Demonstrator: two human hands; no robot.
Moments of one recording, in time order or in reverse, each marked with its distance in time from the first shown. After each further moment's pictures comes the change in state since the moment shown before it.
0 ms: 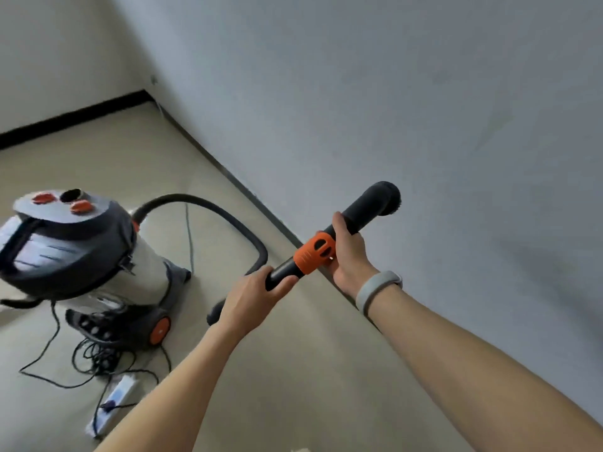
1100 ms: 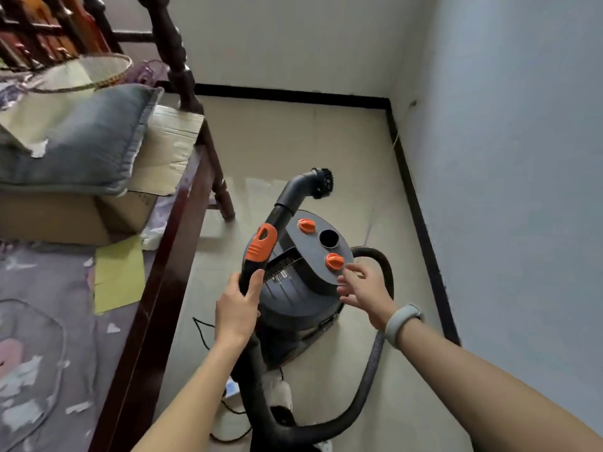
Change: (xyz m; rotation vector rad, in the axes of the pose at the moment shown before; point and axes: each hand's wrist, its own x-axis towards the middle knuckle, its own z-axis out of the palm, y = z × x) left_hand 0.046 -0.413 -0.329 -0.565 0.827 -0.738; right_hand 0.103 0.136 0.561 -0.844 -0.656 0.058
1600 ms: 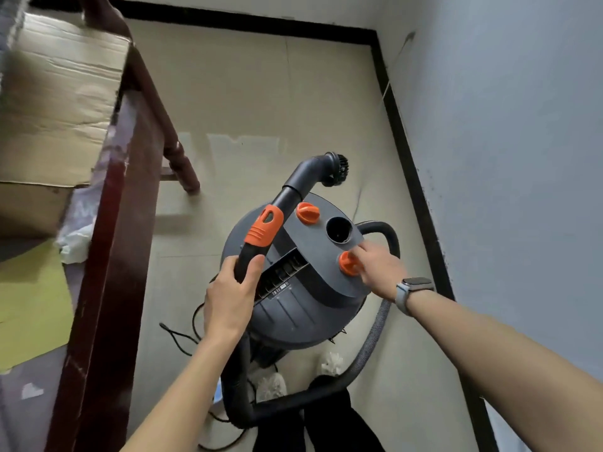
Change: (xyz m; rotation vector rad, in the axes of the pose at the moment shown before) left_hand 0.136 -0.064 0.059 0.098 -0.138 0.003; right_hand 0.173 0.046 -0.004 -1.394 -0.056 -0.335
